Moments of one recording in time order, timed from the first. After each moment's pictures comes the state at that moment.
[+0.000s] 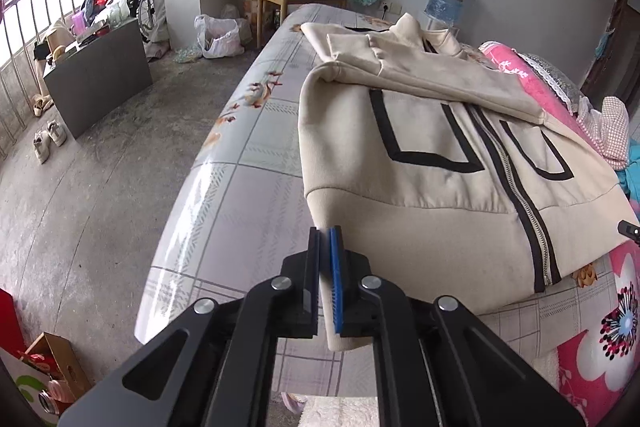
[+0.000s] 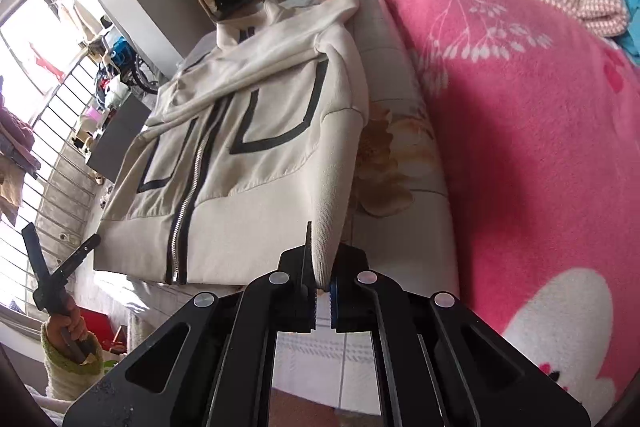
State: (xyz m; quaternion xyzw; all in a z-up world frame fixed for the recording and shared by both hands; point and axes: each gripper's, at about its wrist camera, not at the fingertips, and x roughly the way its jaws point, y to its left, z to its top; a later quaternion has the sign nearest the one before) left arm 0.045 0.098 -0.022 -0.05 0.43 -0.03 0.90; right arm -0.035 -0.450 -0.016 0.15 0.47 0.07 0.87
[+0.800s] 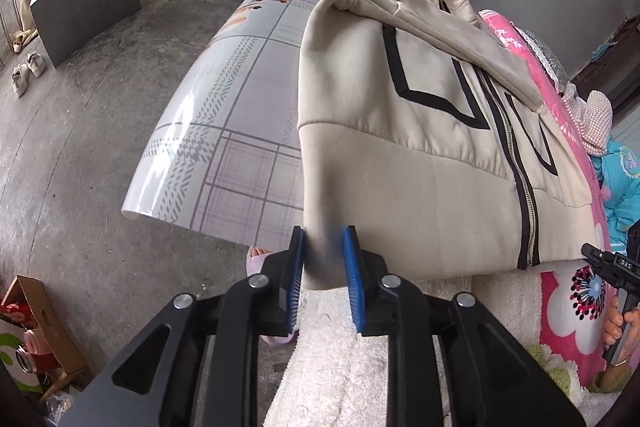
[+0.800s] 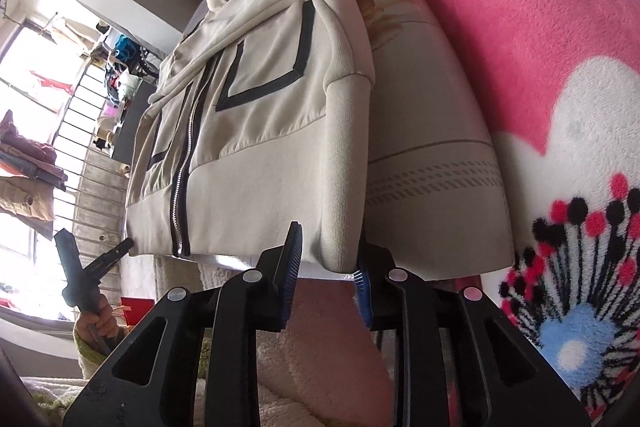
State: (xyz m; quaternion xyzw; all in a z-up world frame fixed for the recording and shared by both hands) left arm 0.007 0.131 -0.061 -0.12 0.52 -0.07 0.84; right arm -0.087 -0.447 -0.075 0.23 0.54 0.10 0.80
